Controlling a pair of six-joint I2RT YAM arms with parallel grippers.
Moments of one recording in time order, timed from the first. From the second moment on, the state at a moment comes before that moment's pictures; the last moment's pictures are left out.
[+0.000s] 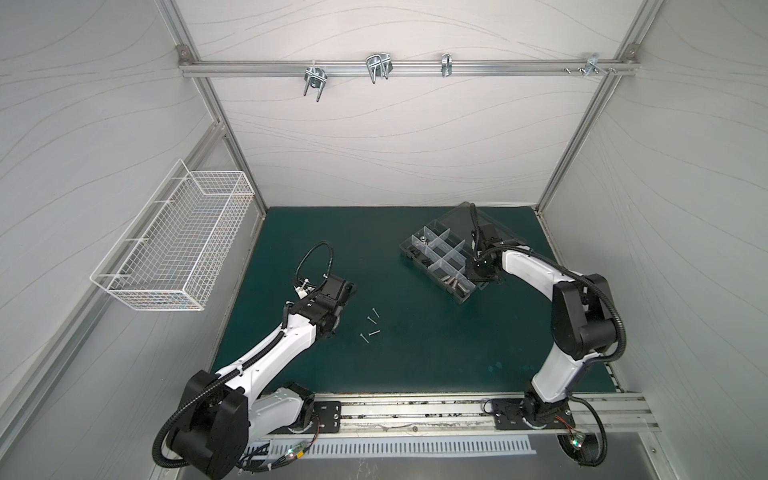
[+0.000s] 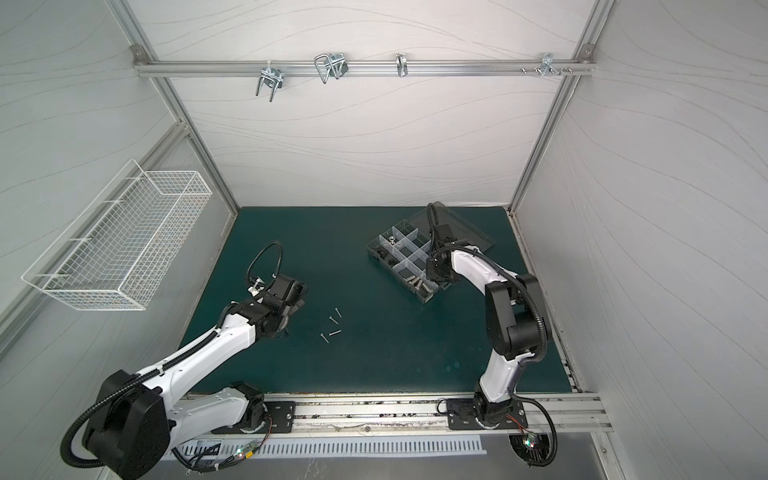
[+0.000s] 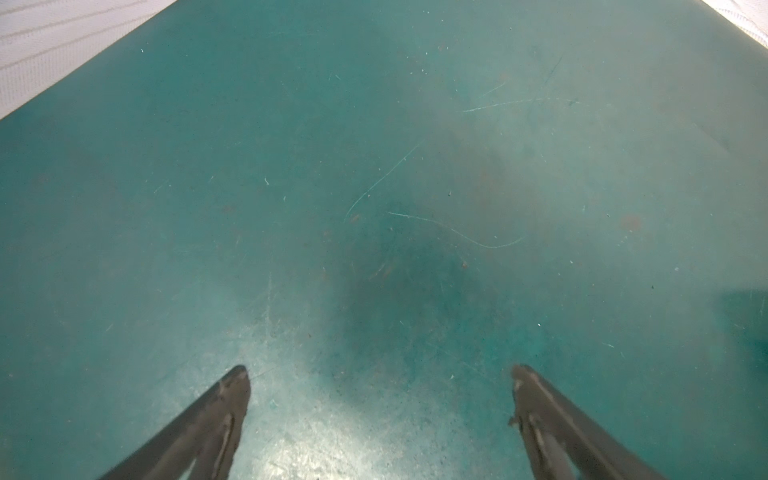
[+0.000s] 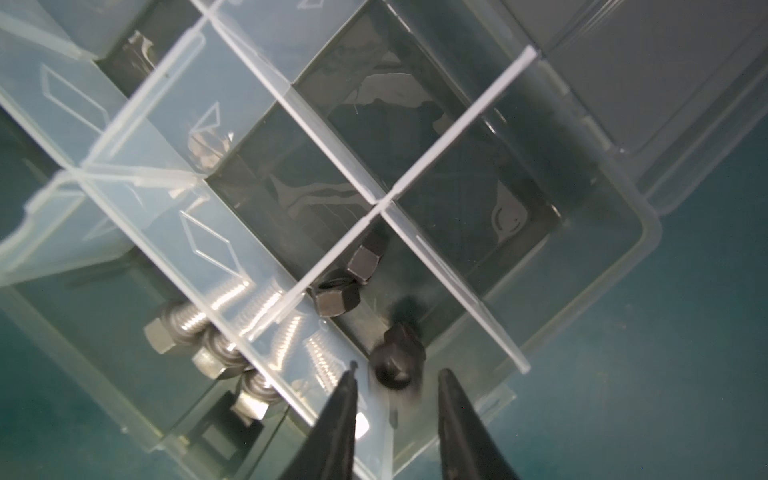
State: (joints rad) left arm -0.41 1.14 0.67 -0.65 -0.60 -1.05; right arm 0.32 1.76 1.24 -0.68 0.06 0.25
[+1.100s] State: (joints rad) left arm -0.41 1.12 0.67 -0.66 -0.60 -1.09; right arm 0.87 1.76 1.36 -0.69 0.05 0.24
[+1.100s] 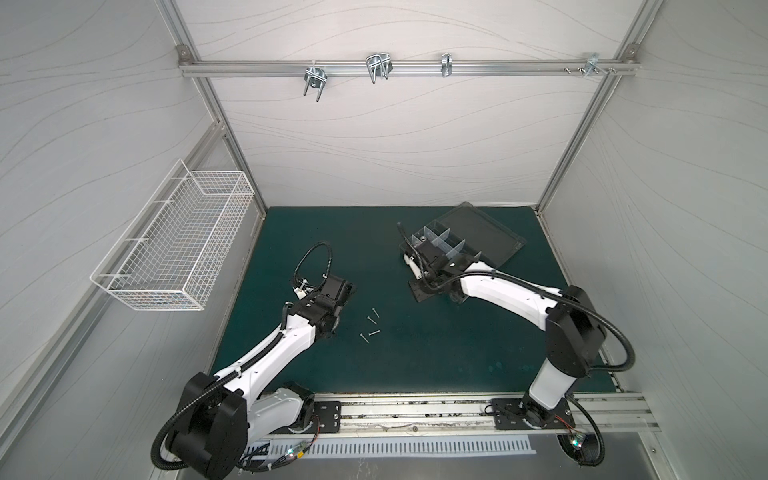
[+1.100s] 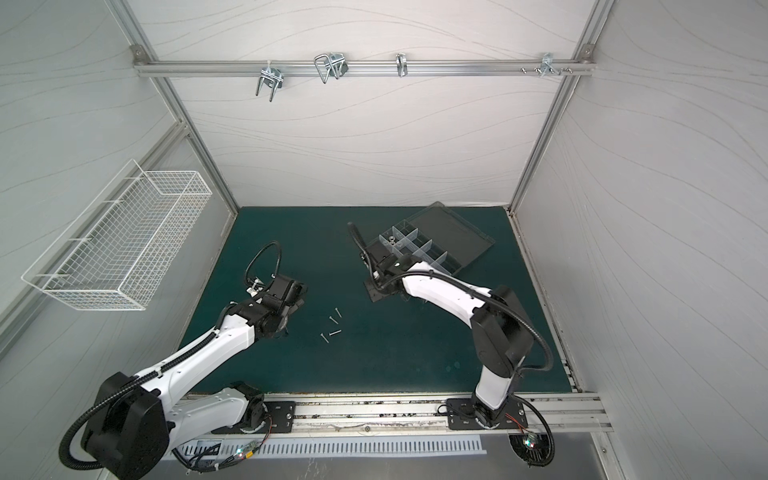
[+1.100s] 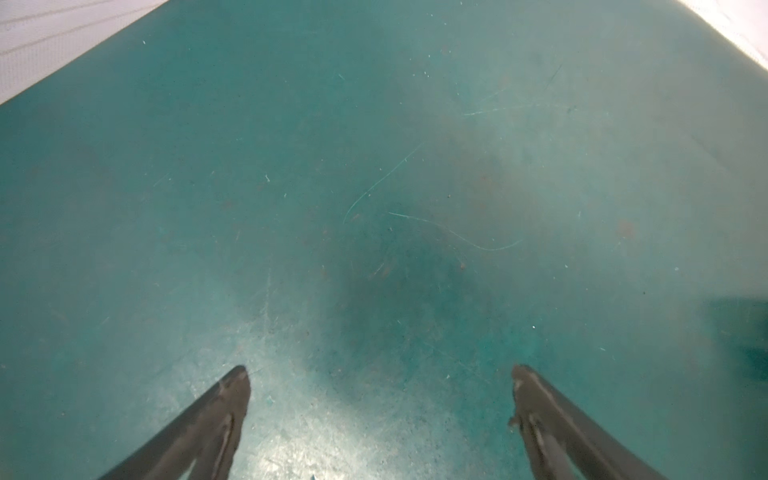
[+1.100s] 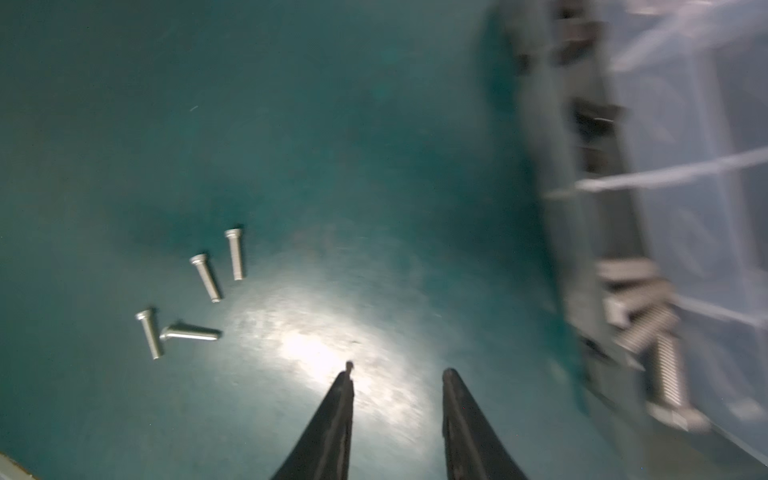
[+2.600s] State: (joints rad) left arm -0.40 1.10 0.64 -0.66 -0.61 -1.11; right arm 1.05 2.25 1.77 -0.80 0.02 0.15
